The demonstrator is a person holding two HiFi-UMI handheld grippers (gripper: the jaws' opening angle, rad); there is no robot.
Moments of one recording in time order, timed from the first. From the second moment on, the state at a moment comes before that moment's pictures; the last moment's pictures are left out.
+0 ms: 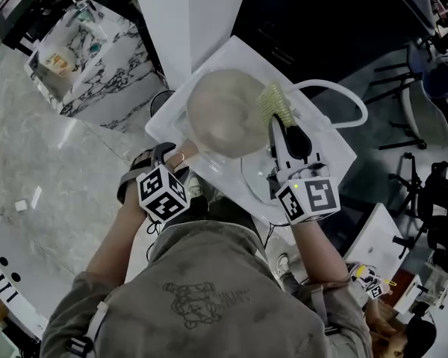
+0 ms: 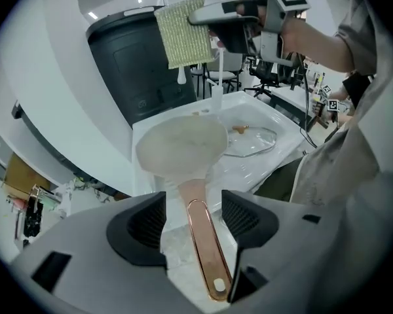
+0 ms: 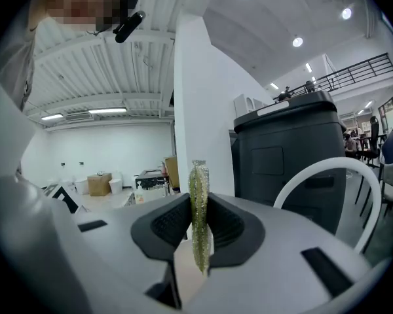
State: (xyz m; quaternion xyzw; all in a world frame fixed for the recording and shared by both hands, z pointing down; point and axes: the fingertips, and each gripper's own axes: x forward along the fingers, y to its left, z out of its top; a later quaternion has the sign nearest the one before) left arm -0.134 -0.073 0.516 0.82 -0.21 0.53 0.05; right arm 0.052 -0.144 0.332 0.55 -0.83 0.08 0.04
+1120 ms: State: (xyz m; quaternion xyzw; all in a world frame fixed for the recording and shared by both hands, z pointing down) left arm -0.134 -0.084 0.599 0.76 -0.13 0.62 0.15; right arm 0.037 -0.243 0.506 0.51 -0.81 0.18 0.21
